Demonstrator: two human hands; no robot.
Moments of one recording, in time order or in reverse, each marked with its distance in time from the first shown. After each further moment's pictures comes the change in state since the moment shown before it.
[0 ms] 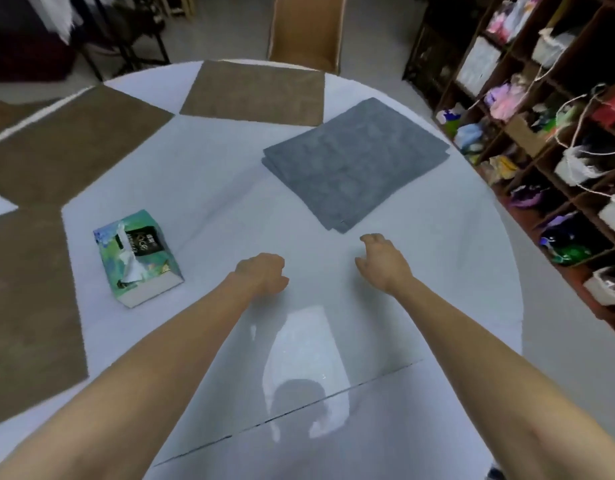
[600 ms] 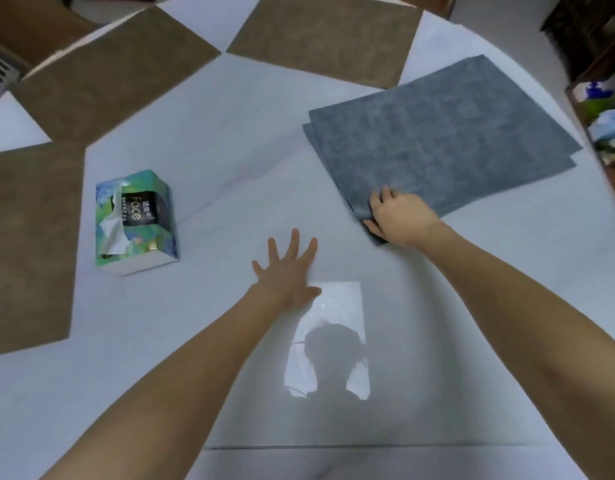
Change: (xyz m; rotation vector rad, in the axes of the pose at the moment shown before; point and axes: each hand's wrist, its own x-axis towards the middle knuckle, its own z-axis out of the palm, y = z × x) left_hand 0.080 0.036 0.036 -0.288 -0.028 -0.237; right_hand 0.198 0.009 0.011 -0.628 0.041 -0.676
